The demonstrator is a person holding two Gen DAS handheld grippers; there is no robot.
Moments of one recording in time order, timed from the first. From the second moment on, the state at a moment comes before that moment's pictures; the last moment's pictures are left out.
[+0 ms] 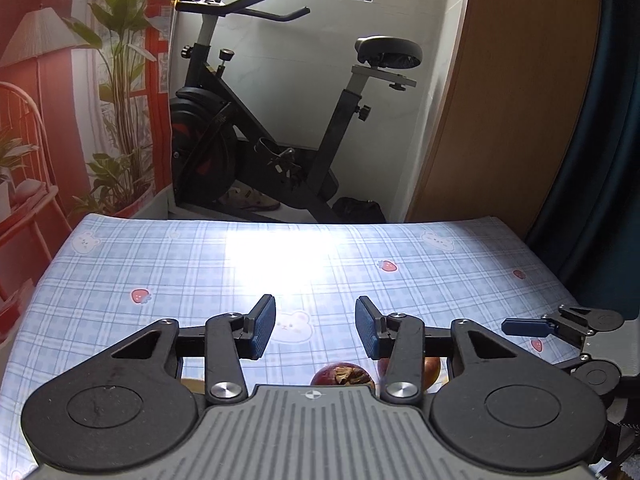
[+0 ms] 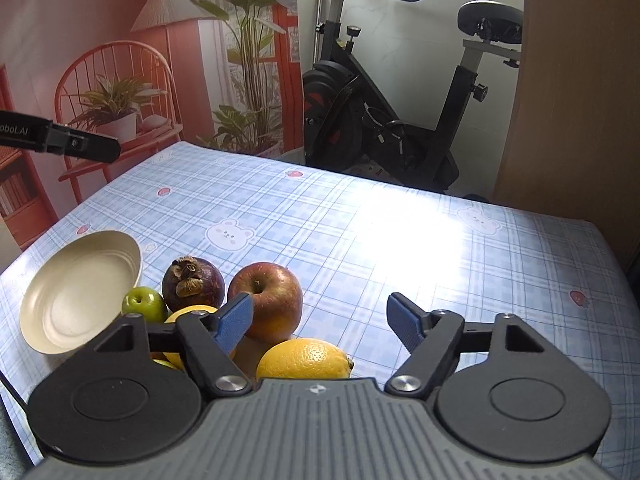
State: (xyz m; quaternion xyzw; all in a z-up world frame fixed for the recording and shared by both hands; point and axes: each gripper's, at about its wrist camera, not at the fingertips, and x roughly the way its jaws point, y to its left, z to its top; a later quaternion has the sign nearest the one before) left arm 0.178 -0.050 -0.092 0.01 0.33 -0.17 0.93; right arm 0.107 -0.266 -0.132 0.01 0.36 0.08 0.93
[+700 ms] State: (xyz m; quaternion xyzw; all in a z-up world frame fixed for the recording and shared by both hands) left arm 0.254 -0.110 -0.180 -0.06 0.47 -0.27 0.84; right arm 0.152 -0.253 -0.171 -0.06 0.42 0.20 0.88
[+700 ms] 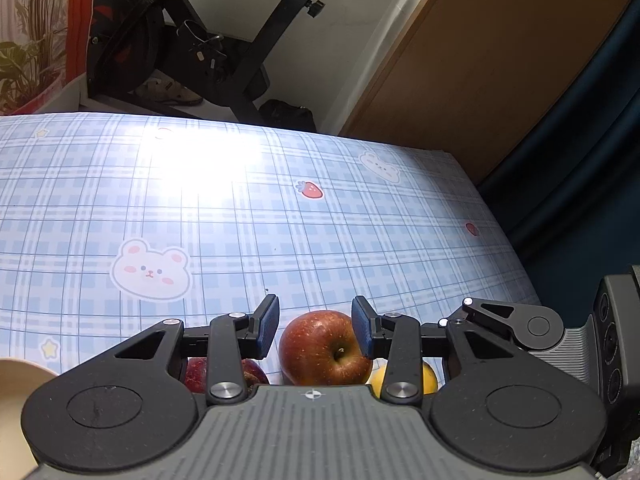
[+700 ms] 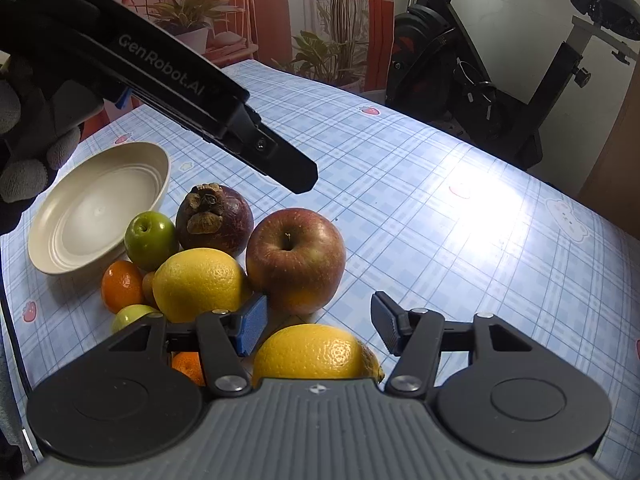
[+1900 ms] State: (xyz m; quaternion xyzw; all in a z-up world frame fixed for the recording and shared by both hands) left arm 0.286 -0.111 -0.201 -0.09 0.51 -0.30 0.80; right arm 0.177 -0.254 -0.180 0.00 0.40 0.22 0.89
